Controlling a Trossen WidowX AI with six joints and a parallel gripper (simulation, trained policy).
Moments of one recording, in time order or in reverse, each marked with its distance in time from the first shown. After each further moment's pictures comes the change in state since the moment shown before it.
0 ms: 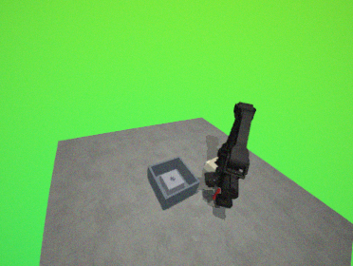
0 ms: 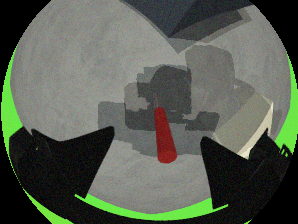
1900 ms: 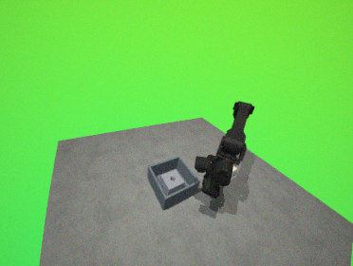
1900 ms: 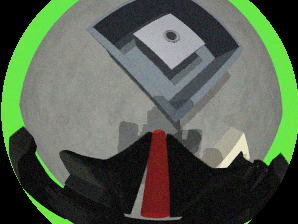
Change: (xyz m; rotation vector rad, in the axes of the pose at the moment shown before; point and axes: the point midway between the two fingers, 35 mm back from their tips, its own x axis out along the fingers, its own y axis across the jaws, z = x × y) arm -0.077 0.010 0.080 0.072 -0.267 0.012
